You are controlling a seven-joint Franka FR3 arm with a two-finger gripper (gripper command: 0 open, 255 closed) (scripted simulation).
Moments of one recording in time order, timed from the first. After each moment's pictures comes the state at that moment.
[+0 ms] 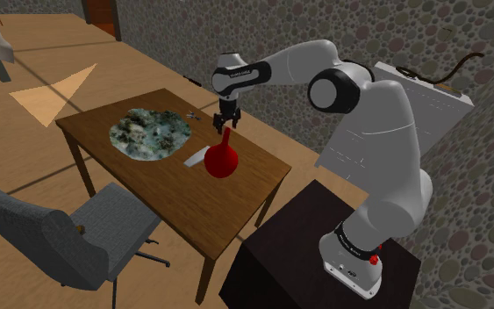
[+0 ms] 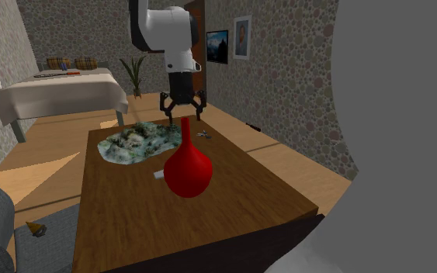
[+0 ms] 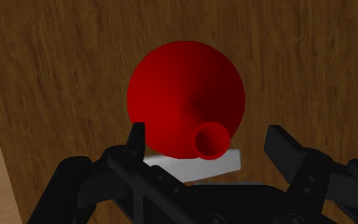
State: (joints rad) arm -0.02 0.77 -0.04 -1.40 0.01 1.96 -0.08
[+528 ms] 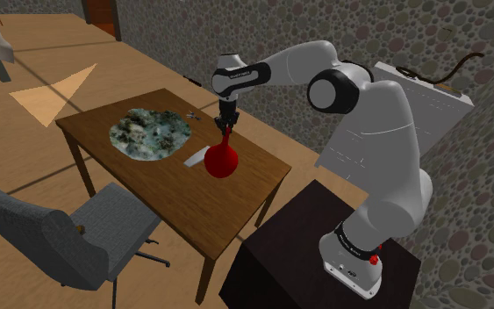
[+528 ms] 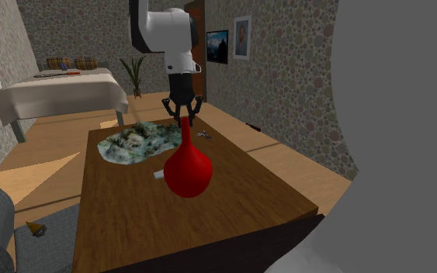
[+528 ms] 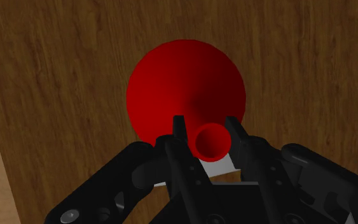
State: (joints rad) arm -0.02 0.77 -0.04 -1.40 0.01 1.96 -0.08
